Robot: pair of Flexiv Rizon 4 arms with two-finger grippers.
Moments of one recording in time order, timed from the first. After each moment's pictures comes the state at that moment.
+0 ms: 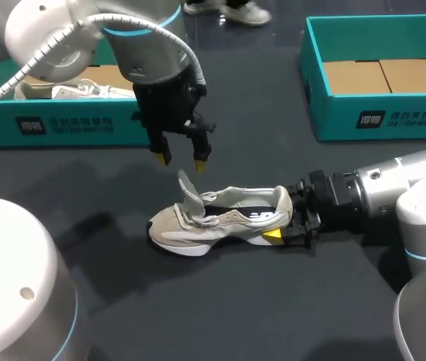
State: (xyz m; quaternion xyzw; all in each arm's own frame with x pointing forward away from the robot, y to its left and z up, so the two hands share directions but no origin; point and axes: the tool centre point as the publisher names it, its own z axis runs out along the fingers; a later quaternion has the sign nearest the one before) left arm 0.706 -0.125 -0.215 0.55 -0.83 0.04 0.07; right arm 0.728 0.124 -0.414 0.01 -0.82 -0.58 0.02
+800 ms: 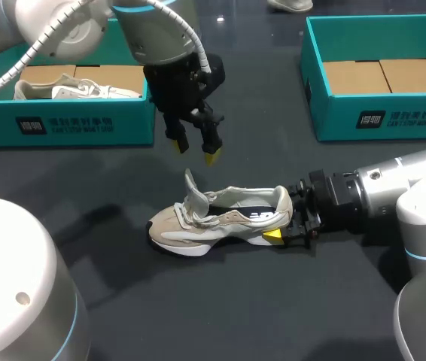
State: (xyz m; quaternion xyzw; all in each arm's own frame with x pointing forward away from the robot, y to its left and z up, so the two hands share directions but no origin) left arm 0.710 -0.146 -0.196 0.43 -0.90 0.06 0.10; right arm 0.728 0.124 -0.414 0.01 -0.82 -0.58 0.02
